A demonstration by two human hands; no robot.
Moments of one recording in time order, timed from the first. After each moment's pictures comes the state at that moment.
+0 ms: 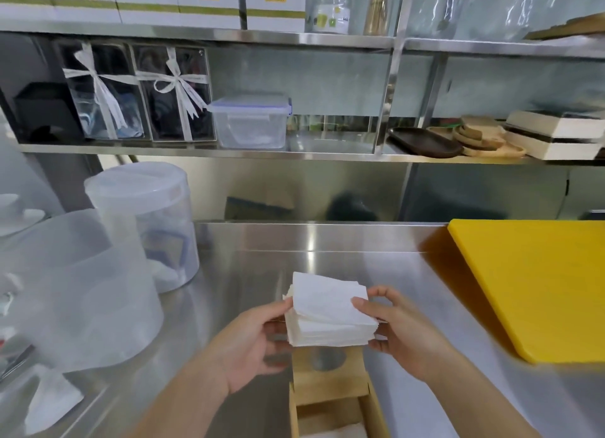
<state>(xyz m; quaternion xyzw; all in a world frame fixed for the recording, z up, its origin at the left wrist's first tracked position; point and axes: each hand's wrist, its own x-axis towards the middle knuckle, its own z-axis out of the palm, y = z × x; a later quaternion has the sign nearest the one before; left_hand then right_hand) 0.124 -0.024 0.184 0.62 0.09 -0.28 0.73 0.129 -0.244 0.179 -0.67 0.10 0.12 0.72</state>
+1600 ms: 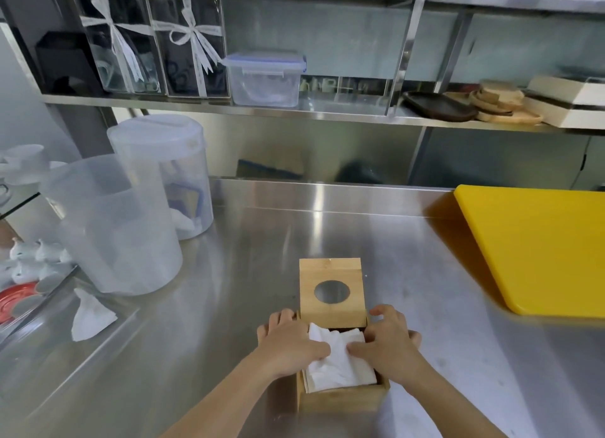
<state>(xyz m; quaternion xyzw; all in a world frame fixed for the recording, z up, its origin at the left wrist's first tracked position) 0.073 -0.060 0.093 0.94 -0.04 -0.22 0.24 0.063 -0.231 0.100 -0.95 0.05 0.13 0.28</state>
